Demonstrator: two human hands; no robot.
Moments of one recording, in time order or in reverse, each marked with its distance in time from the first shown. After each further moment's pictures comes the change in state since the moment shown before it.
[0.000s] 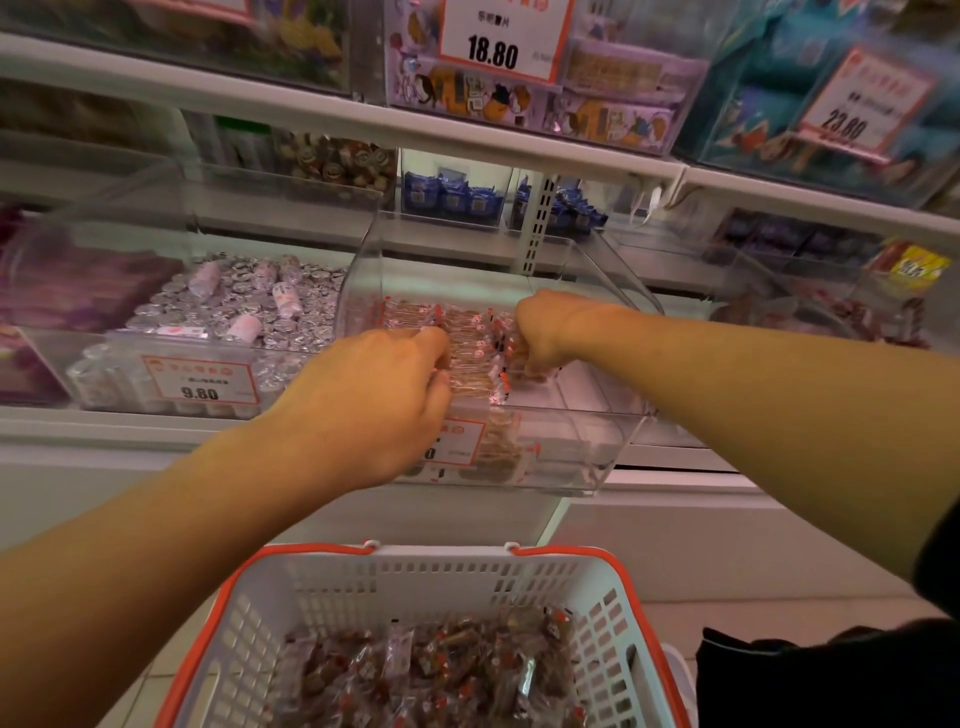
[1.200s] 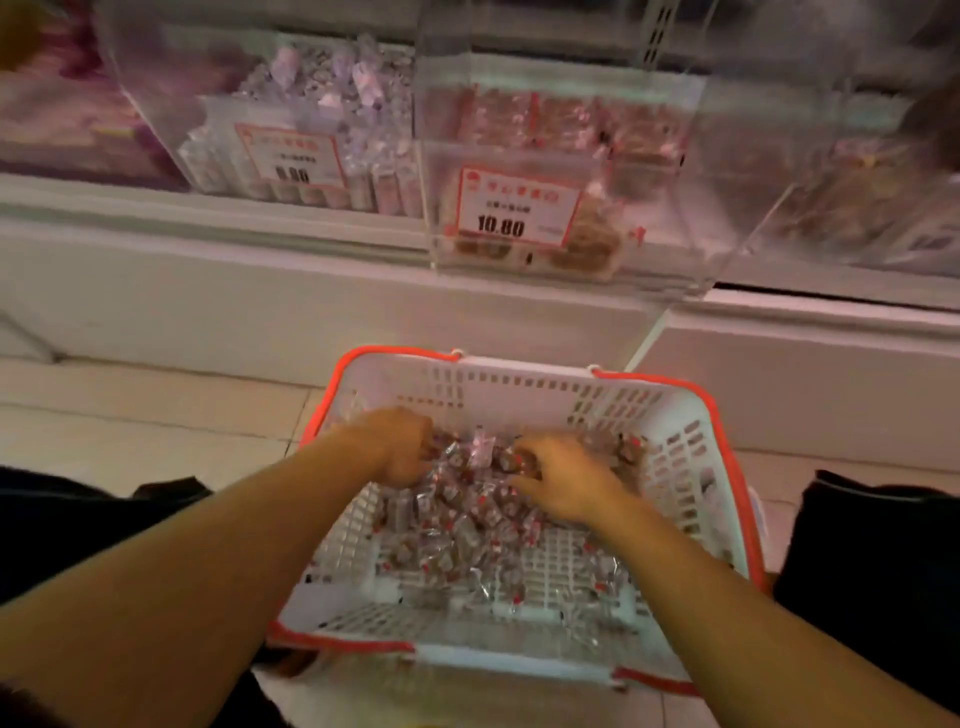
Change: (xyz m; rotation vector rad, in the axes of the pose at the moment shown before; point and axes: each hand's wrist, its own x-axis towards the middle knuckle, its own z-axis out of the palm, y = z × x) left_hand -0.156 -0.053 0.182 0.024 -0.839 -0.284; right_hand -0.168 -0.147 0.259 0.673 -0.251 -0.178
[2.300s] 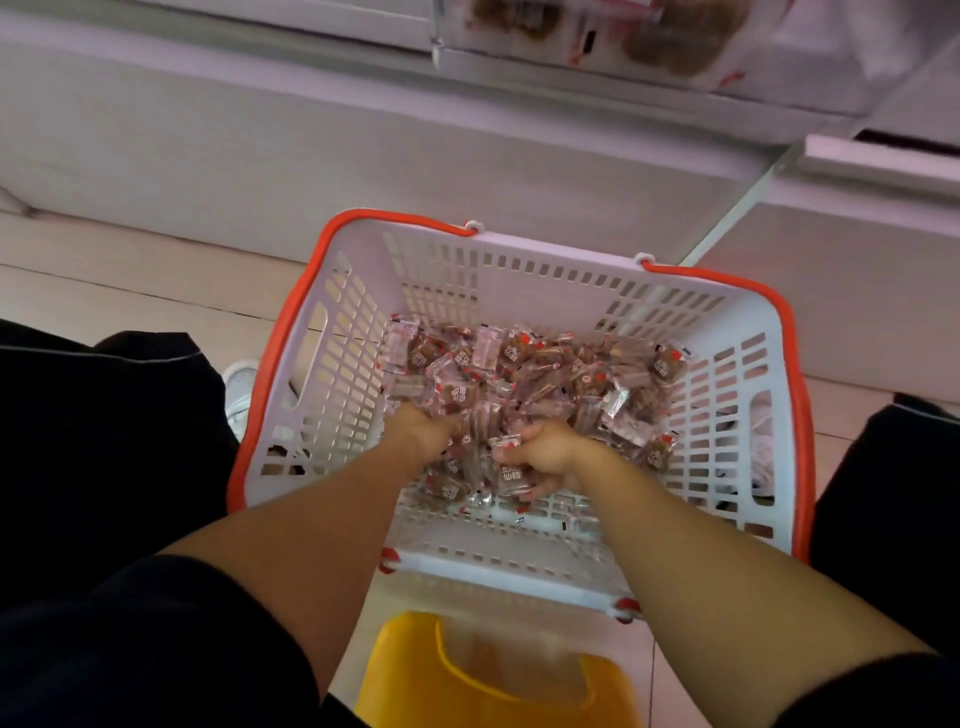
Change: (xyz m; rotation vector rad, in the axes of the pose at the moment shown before) left_hand 0.043 0.024 0.169 -1.267 0.052 -0.670; right_hand 0.032 0.044 0.121 0.847 -0.474 0.593
